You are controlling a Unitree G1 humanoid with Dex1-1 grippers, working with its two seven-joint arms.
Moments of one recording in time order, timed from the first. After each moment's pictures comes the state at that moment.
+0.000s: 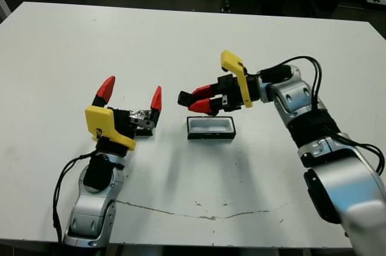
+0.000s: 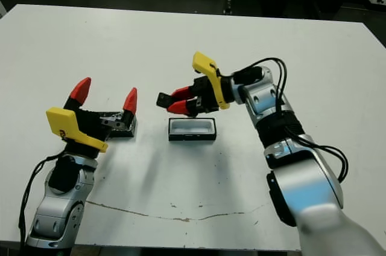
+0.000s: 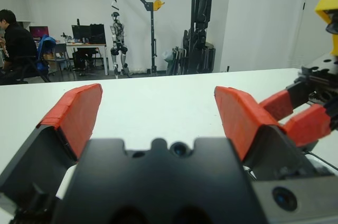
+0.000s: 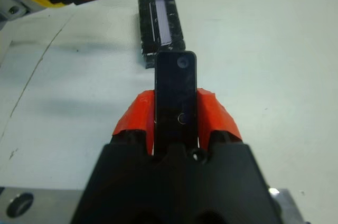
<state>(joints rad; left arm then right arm) -0.02 0.11 -0.04 -0.25 -0.10 -0.04 -0.11 -0.91 -0.30 0.28 0.72 0.06 0.22 1.33</state>
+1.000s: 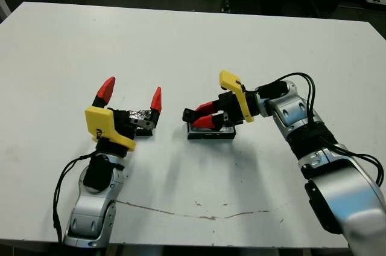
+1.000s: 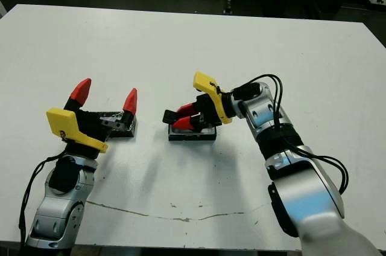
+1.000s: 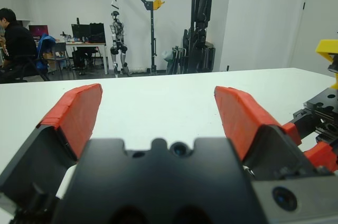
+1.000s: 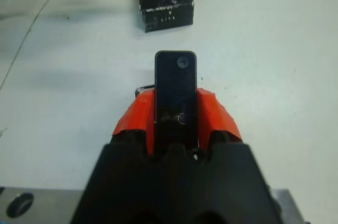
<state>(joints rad) -0.01 0.11 -0.04 -0.24 -0.10 -0.04 -0.11 -0.86 -0.31 0.31 0.79 0.02 0.17 1.33</state>
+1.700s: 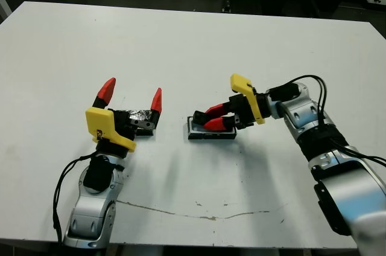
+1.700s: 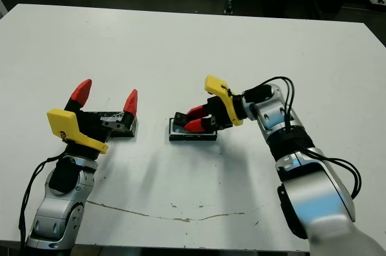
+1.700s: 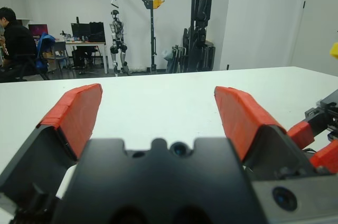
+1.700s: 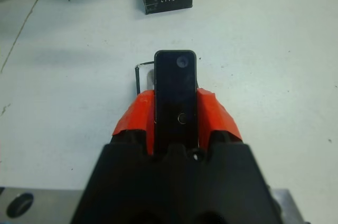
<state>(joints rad) -0.01 0.11 -0.04 -0.24 -0.09 -0.04 -0.11 -0.84 -0.38 0.31 0.76 0.02 0.15 1.37</state>
